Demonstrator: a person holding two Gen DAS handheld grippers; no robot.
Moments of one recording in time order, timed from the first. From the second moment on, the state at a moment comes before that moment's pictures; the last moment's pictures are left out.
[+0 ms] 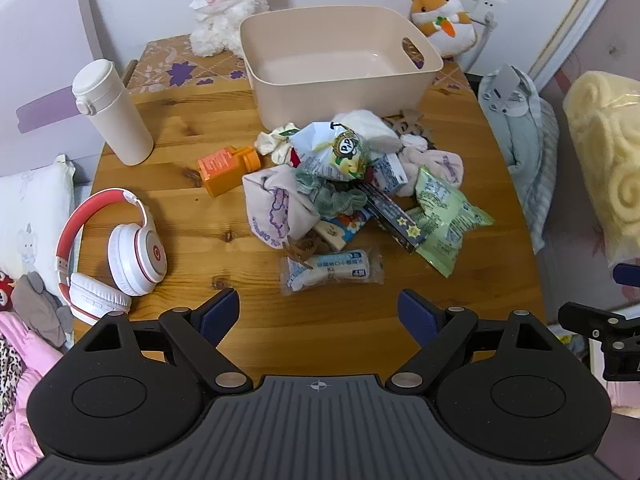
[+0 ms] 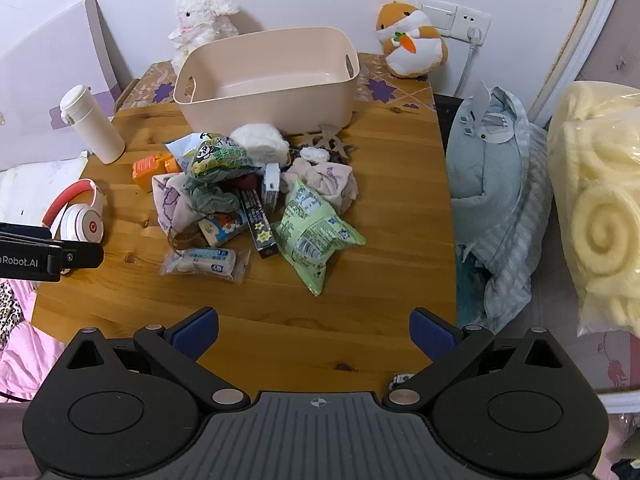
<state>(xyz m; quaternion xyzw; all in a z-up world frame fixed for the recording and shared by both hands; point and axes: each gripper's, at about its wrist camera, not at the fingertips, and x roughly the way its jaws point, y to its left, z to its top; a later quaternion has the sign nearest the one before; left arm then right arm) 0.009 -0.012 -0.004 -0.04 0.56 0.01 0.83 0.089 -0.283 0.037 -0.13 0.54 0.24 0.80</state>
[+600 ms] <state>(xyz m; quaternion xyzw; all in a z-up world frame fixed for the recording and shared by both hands) 0.055 -0.030 -0.050 -0.08 0.57 0.06 0.81 0.154 -0.269 0.003 -0.18 0.52 0.31 0.77</state>
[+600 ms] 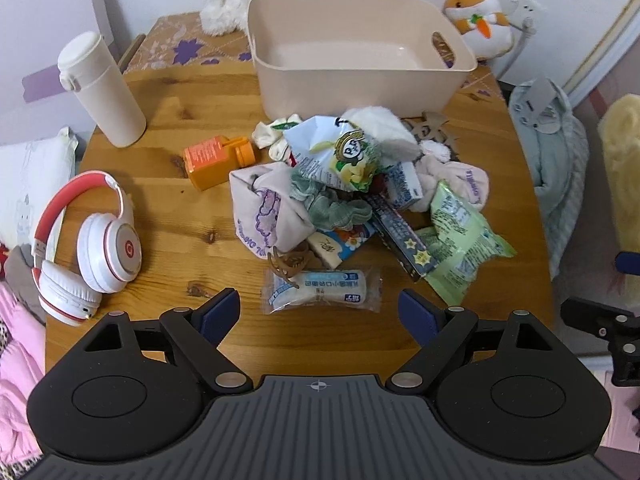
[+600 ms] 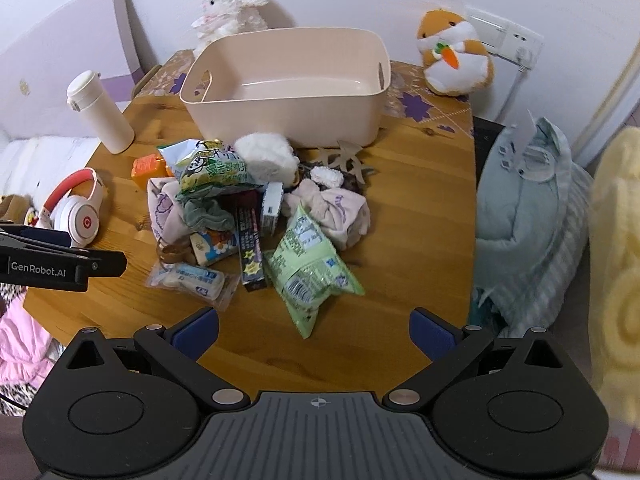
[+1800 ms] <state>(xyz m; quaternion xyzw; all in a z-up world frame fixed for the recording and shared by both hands) 0.091 -0.038 -0.192 -0.19 0.59 0.15 0.77 0.180 -0.210 -0.124 -0.34 0.41 0.46 0.70</state>
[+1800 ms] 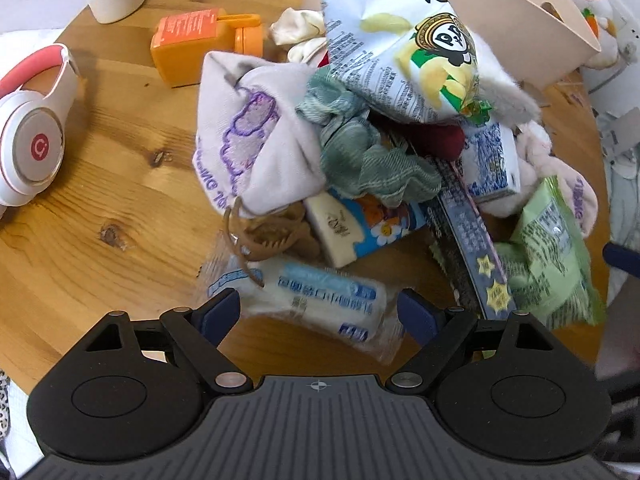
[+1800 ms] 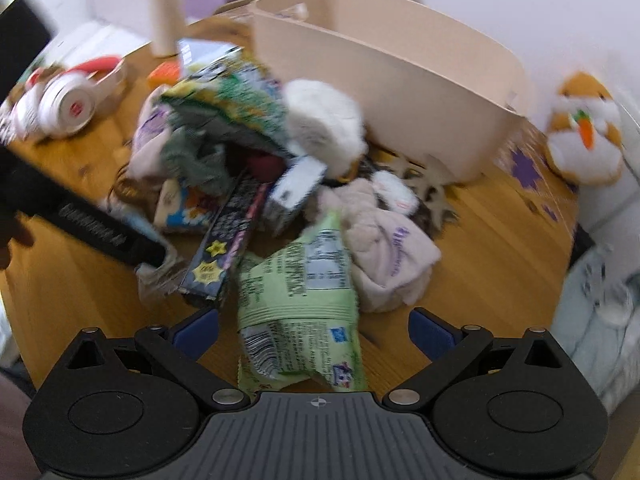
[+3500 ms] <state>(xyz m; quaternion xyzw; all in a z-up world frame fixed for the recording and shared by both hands) 0.041 -0.020 -0.172 -0.24 0.56 0.18 0.78 0.203 -0.266 -0.078 -0.22 0.42 0.48 0.74</state>
